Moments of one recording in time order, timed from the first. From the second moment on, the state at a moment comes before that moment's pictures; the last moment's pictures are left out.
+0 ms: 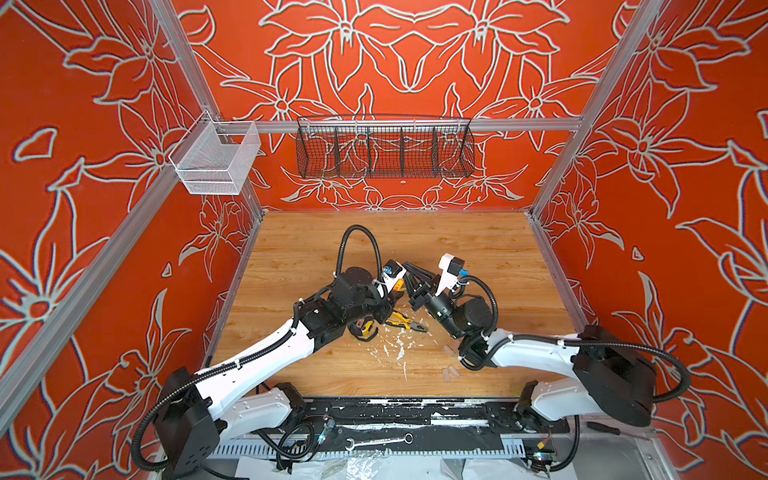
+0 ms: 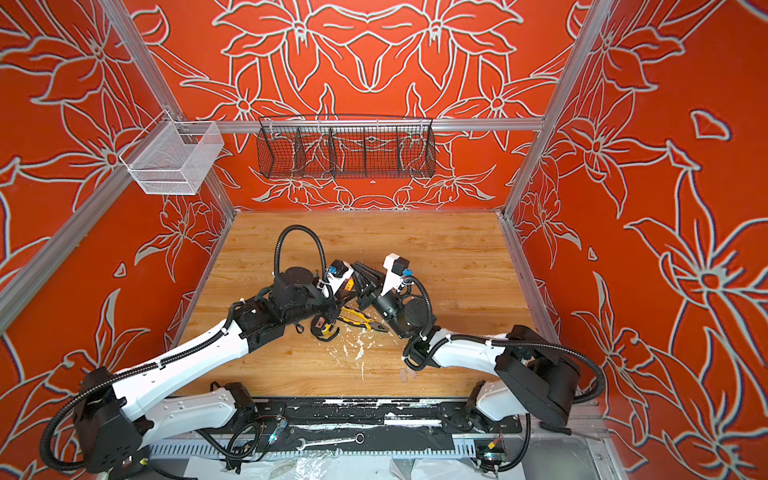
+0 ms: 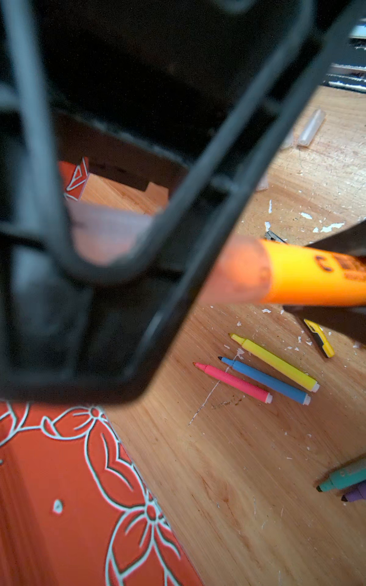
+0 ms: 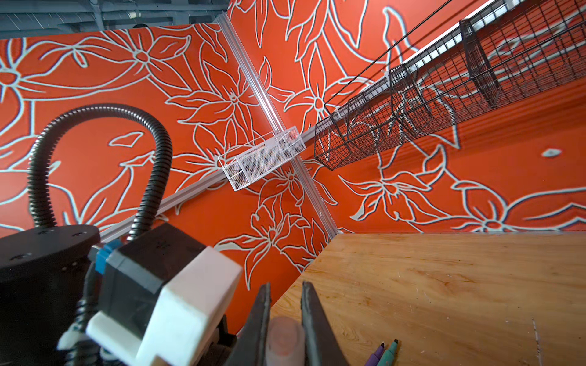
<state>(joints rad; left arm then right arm) -0.70 1.12 0.85 -0.18 0.10 0.07 0.94 1.37 0.53 1.15 0.16 0.51</state>
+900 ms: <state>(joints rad) -0.73 1.32 0.76 0.04 0.02 -0.24 0.87 0.60 0.40 0.12 0.60 0.23</state>
